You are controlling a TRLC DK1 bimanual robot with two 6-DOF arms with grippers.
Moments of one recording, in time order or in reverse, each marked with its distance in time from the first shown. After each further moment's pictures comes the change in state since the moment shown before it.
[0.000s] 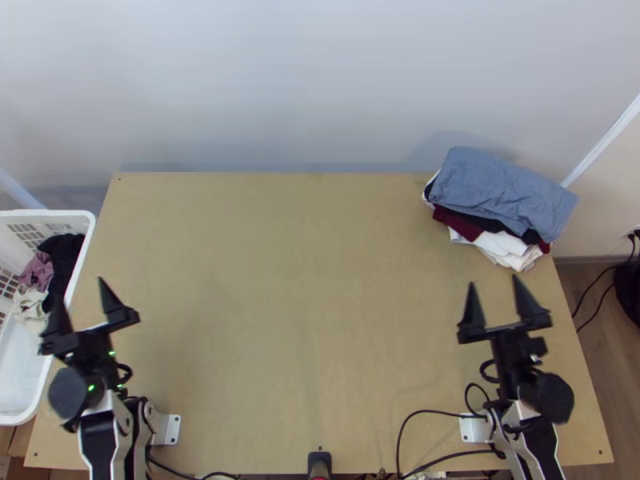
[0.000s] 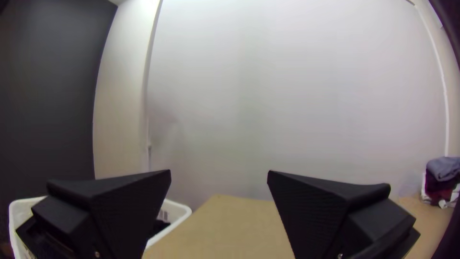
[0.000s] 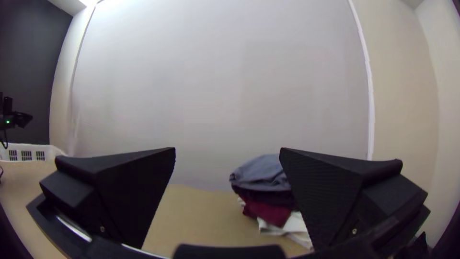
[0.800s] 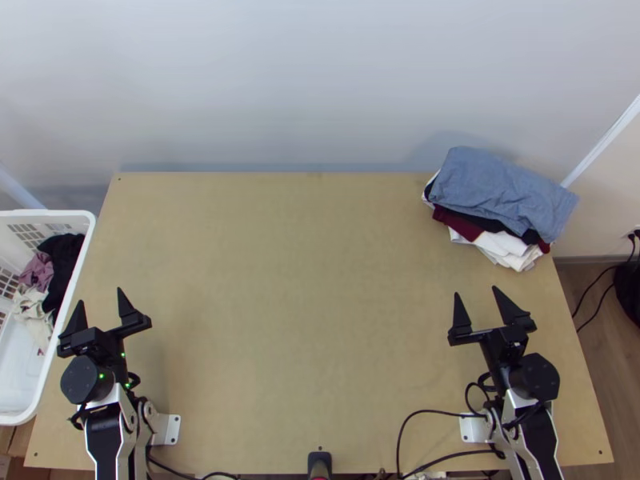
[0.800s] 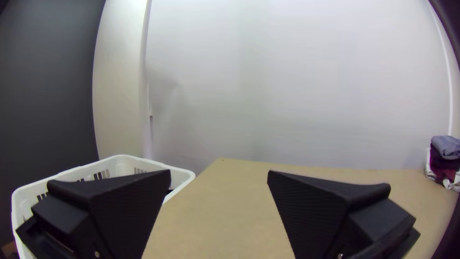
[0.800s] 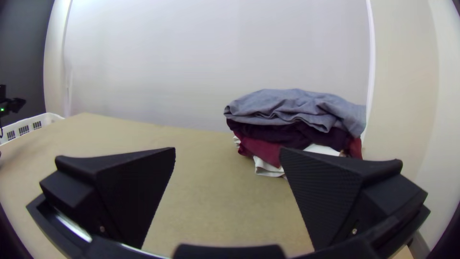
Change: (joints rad) left arm 0.019 -0.002 -0.038 -0.134 0.011 0.016; right arm -0.031 -0.001 0.000 -0.278 0.004 -0.001
